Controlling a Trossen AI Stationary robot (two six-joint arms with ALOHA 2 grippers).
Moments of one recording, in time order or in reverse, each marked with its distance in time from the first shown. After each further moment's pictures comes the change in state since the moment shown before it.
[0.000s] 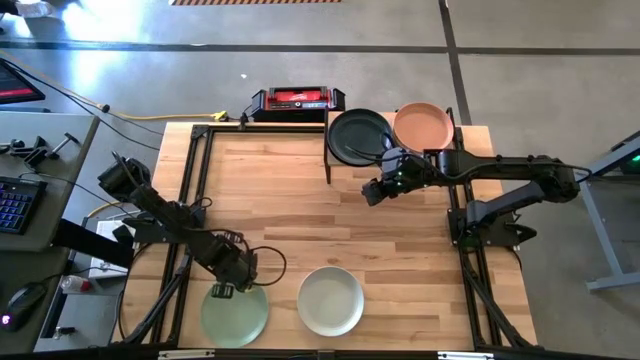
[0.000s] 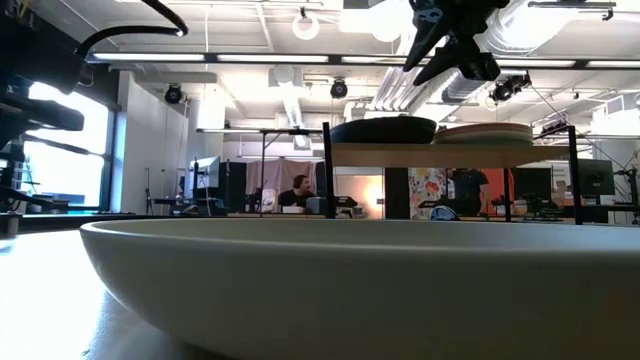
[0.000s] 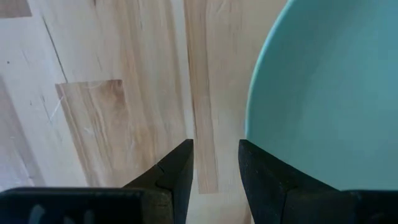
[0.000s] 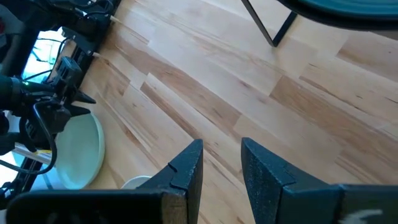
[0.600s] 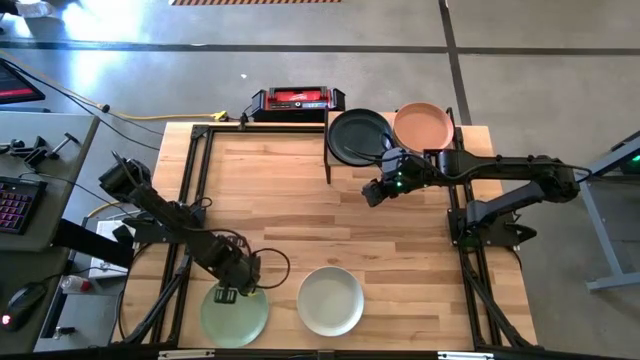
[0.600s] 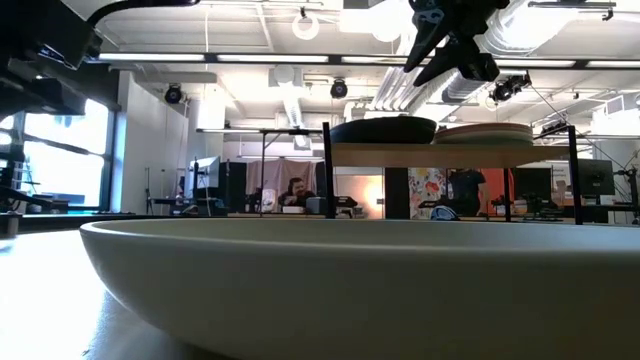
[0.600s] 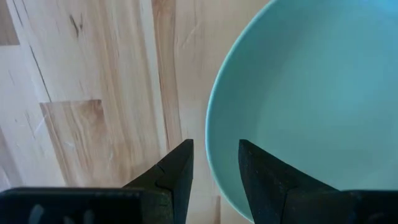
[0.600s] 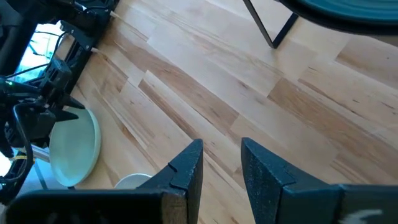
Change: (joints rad) left arm 0.000 0.013 0.082 -0.009 0.033 -0.025; right arm 0.000 0.000 -0.001 -0.004 0.001 -0.035
